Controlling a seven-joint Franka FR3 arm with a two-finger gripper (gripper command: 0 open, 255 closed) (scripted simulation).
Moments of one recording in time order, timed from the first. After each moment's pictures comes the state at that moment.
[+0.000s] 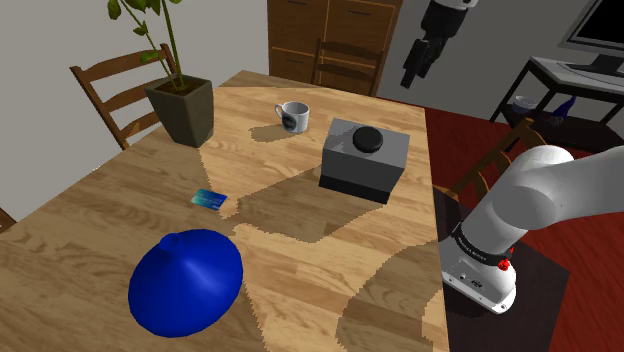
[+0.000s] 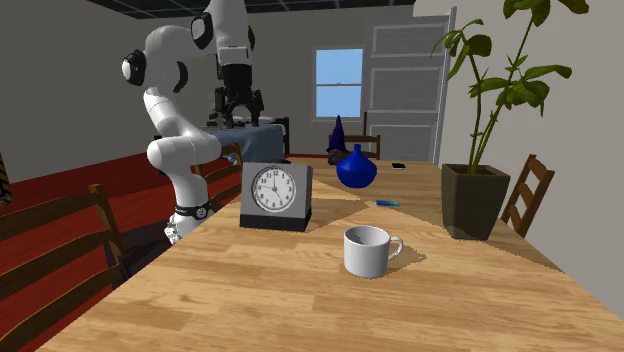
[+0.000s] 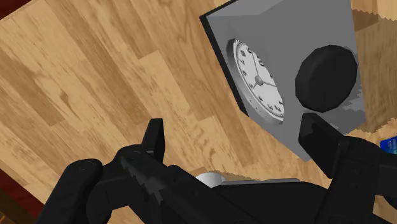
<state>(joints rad) 0.01 -0.81 0.03 -2.39 0.01 1.69 -0.09</state>
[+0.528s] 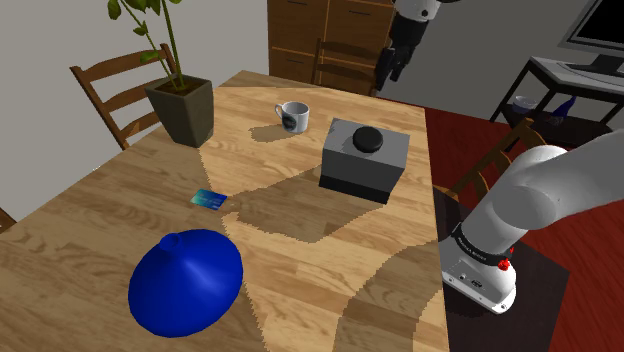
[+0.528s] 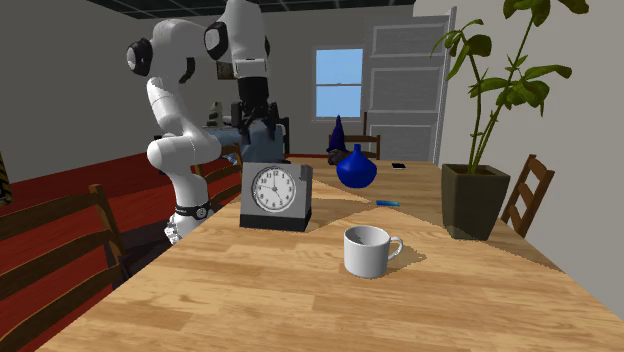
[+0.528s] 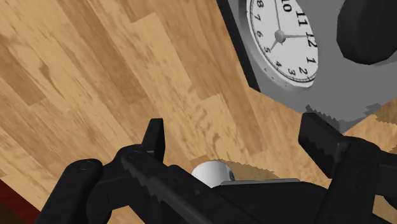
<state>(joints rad) 0.01 -0.59 0.01 -2.33 0.01 1.85 -0.11</state>
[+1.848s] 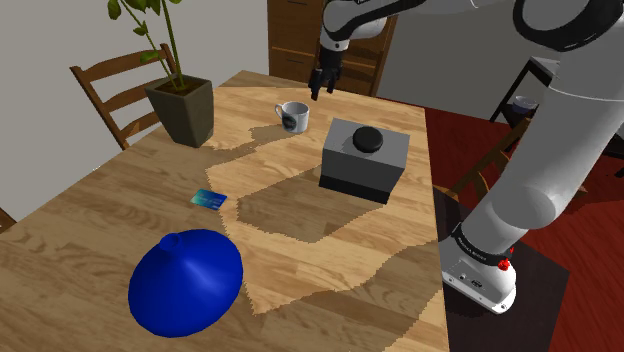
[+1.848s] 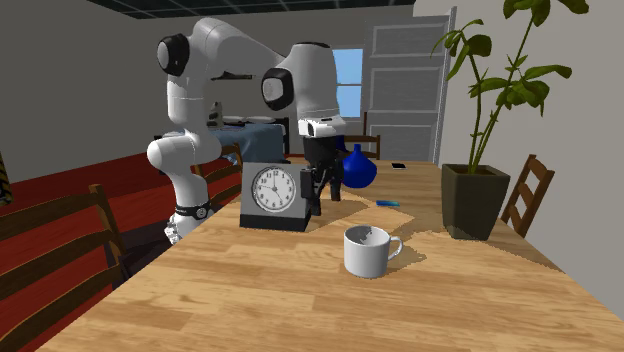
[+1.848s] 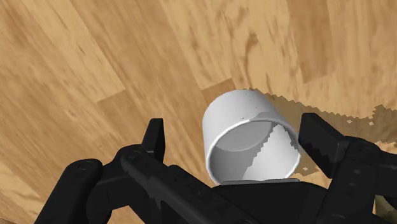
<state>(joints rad) 0.01 0.19 -0.01 -1.84 0.06 2.11 -0.20</state>
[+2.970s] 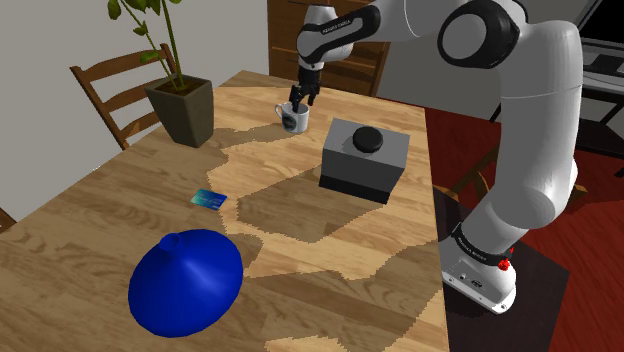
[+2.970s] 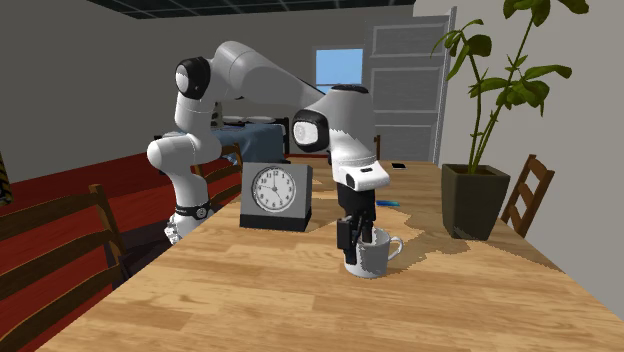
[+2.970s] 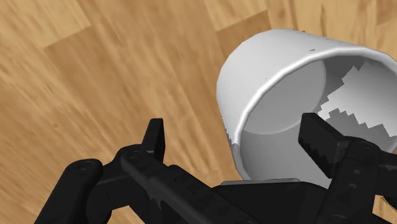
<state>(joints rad) 0.01 0.54 0.00 -1.54 0.08 2.15 -0.21</state>
